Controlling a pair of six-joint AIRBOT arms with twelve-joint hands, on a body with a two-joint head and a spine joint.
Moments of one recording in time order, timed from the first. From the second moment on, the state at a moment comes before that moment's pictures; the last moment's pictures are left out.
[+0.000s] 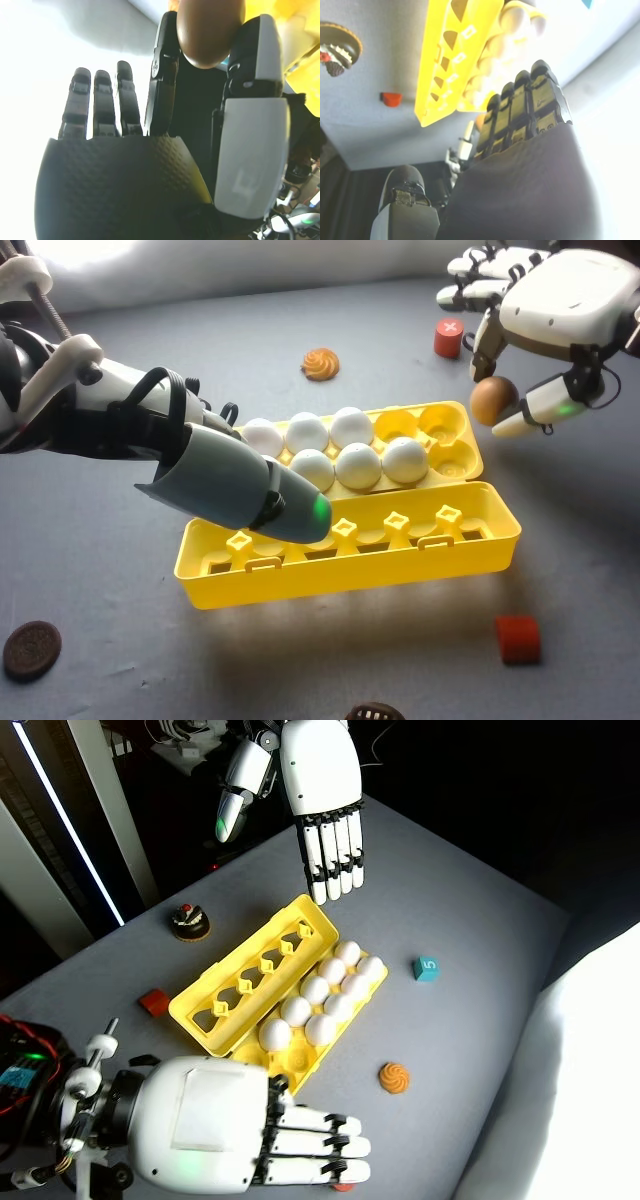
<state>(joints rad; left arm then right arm) -0.07 -0.81 0.61 0.46 1.07 0.18 -0.47 -1.21 1.44 -0.08 0.47 -0.96</state>
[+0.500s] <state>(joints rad) -0.07 -0.81 0.61 0.46 1.07 0.18 -0.48 -1.21 1.44 -0.08 0.49 -0.96</state>
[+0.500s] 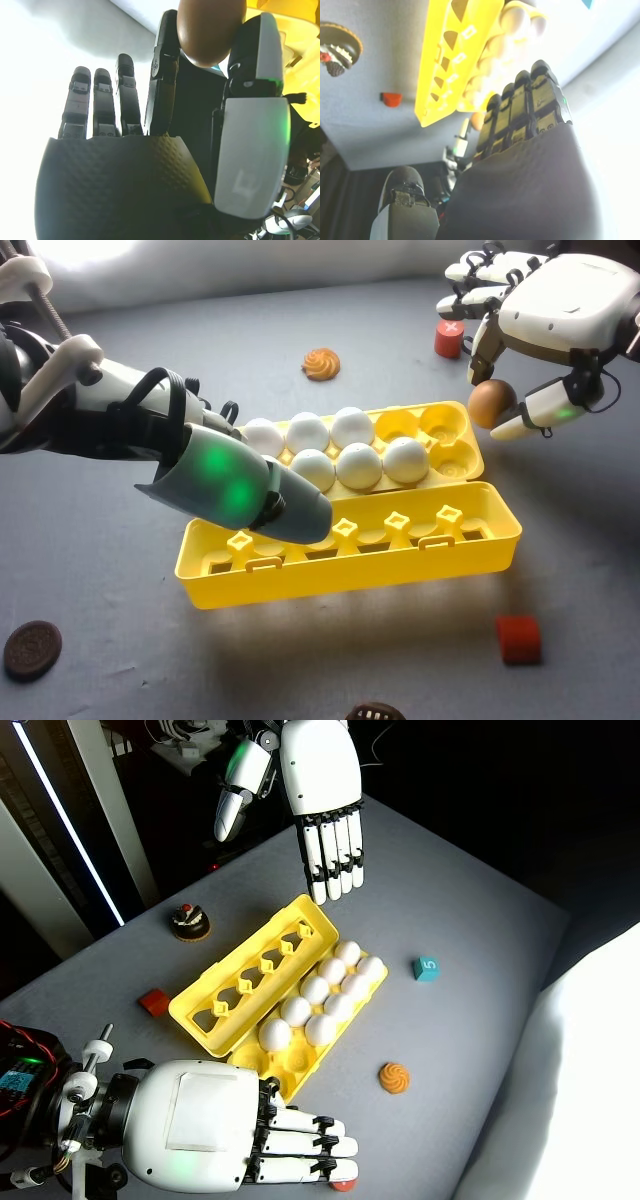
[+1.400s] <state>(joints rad) -0.07 -0.81 0.61 0.46 1.07 0.18 -0.52 -1.24 1.49 -0.10 0.52 -0.94</state>
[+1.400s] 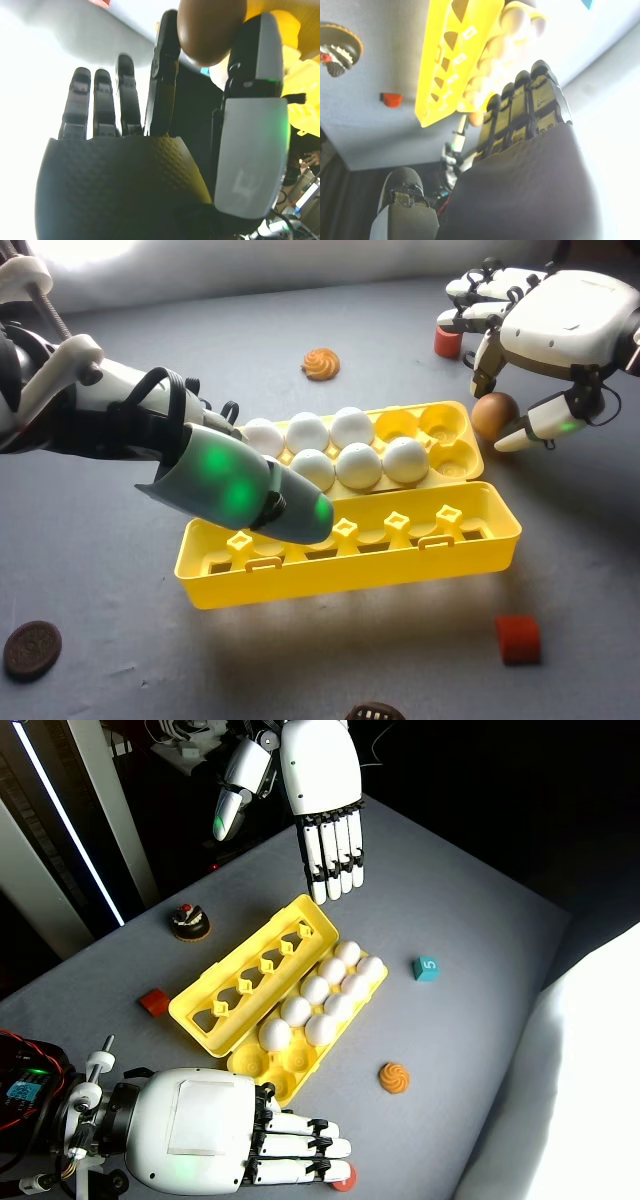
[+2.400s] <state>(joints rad) -0.07 -0.81 0.61 0.46 1.07 0.18 -0.55 -1.23 1.49 -0.10 0.55 -0.94</state>
